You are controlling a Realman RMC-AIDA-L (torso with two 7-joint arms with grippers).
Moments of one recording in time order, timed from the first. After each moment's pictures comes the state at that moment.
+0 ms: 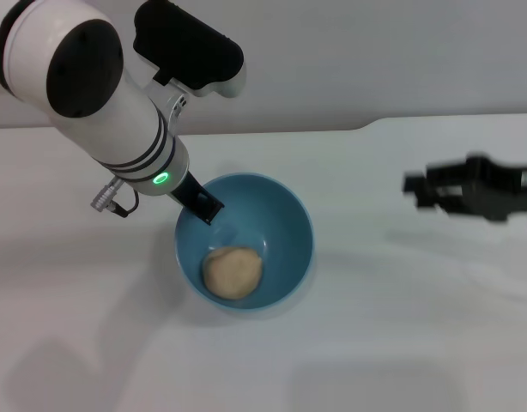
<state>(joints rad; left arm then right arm) -0.80 -2.07 1.74 1.18 -0.36 -1.26 0.10 0.42 2.04 -0.93 -1.08 1.15 1.50 -0.35</state>
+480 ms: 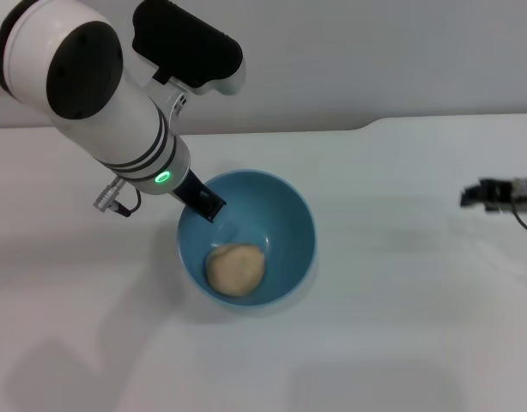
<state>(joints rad) -0.80 -2.07 1.74 1.18 -0.36 -1.24 0.09 0.43 2.07 -1.25 -1.17 0.54 1.04 -0.06</state>
